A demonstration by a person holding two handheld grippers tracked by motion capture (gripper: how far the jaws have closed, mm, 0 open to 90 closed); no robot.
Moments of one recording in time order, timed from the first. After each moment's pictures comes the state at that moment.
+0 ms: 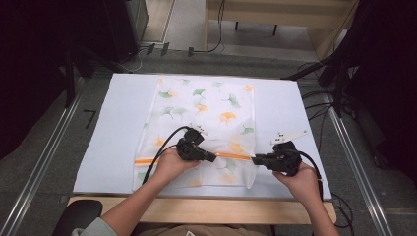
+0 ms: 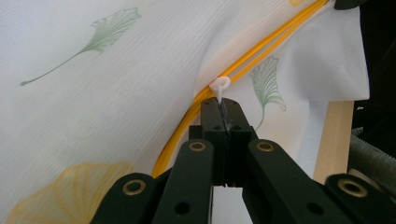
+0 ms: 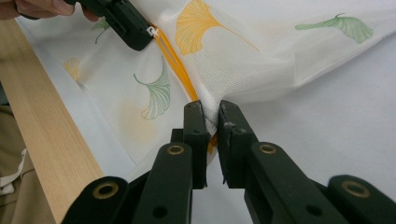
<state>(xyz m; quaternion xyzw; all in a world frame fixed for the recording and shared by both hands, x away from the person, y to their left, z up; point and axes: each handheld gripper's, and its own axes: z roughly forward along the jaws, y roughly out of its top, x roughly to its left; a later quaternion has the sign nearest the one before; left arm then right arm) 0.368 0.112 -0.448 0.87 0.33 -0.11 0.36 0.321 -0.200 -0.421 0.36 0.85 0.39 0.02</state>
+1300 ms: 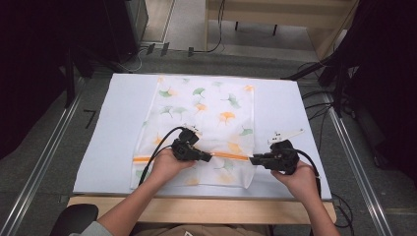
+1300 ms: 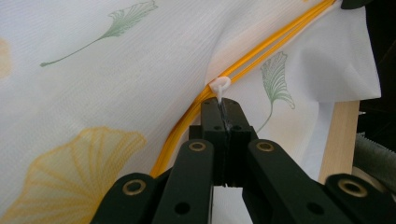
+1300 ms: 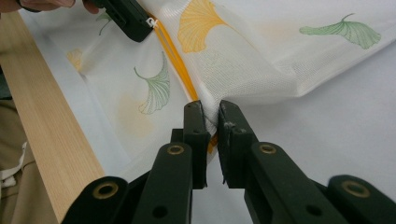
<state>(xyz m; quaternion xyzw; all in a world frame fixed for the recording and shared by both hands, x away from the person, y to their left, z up) 0.368 0.124 -0.451 0.86 0.35 -0.10 0.35 0.325 -0.195 -0.423 0.35 0.85 0.38 0.01</state>
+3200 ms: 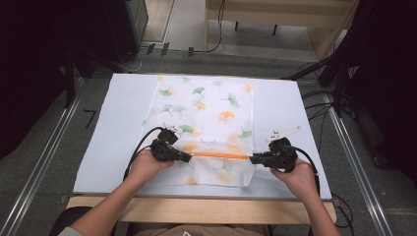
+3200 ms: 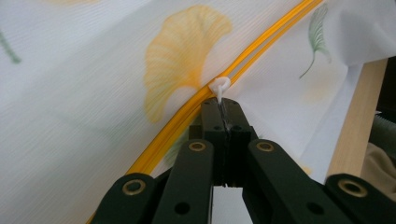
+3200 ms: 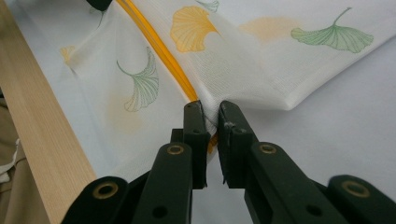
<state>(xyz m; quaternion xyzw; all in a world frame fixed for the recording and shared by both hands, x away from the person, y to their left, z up) 0.362 0.184 -0.448 0.86 0.39 -0.10 0.32 0.335 -0.194 -0.427 0.36 0.86 0.37 0.00</state>
